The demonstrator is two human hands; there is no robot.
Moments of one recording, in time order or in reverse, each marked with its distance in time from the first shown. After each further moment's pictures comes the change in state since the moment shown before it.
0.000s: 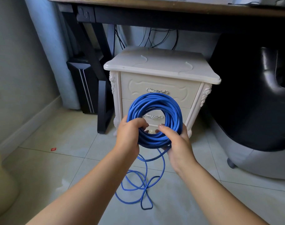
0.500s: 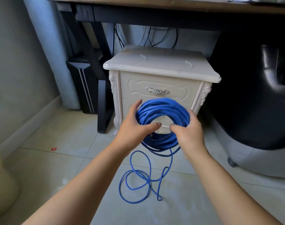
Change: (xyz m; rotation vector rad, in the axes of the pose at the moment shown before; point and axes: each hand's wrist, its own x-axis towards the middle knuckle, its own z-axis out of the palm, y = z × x) left_hand 0.005 0.008 -0.007 0.510 -0.274 0.226; right_hand 0.017 -0.025 -0.013 -0.497 0.101 -0.273
